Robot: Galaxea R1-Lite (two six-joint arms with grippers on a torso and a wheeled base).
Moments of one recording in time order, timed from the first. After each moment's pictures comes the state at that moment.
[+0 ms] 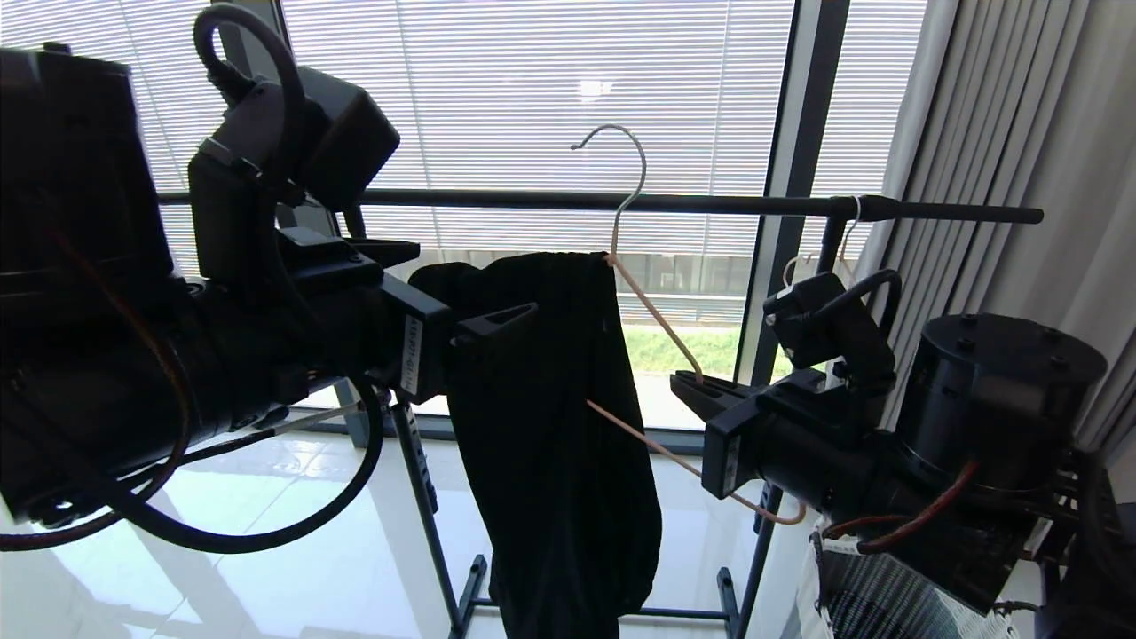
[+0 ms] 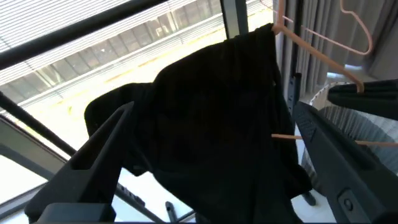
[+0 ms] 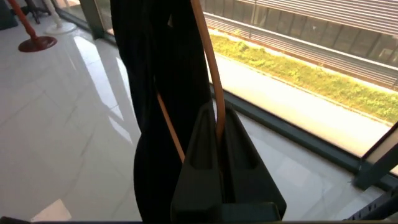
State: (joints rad) left arm -0.69 1.37 -0.99 -0.18 0.19 0.24; right arm 0.95 1.65 -0.71 -0.86 -0.20 0.11
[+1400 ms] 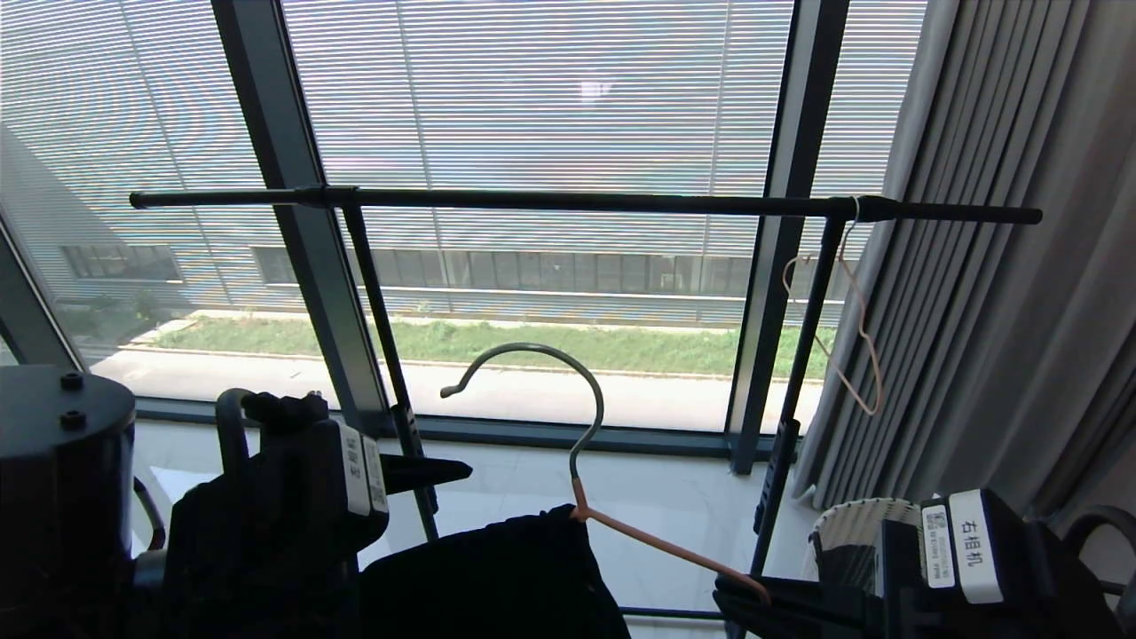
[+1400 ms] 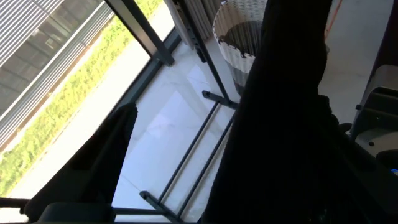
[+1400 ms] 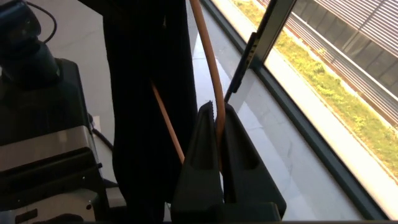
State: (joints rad) left arm -0.71 1.21 -0.57 -0.19 -0.27 0.44; right arm 1.08 1.38 -0.34 -0.86 0.12 -0.11
